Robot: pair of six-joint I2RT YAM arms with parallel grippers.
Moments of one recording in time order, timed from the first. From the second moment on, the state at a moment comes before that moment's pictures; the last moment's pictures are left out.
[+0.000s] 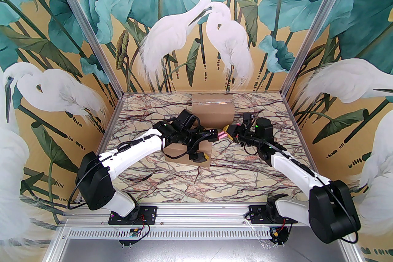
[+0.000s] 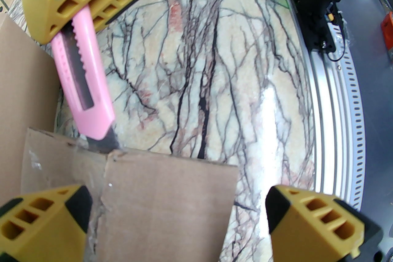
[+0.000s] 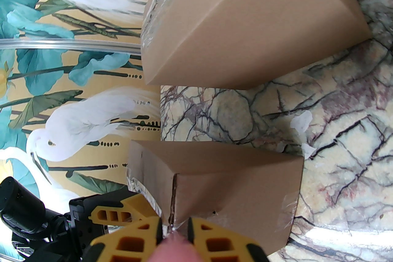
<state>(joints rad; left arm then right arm) -0.76 1.55 1.28 -0.69 0.42 0.69 0.25 1.24 0.62 0.23 -0.73 1.09</state>
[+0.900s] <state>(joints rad) -0.76 1.55 1.25 -0.64 0.41 0.86 0.20 1.24 0.62 0.20 -0.82 1.13</state>
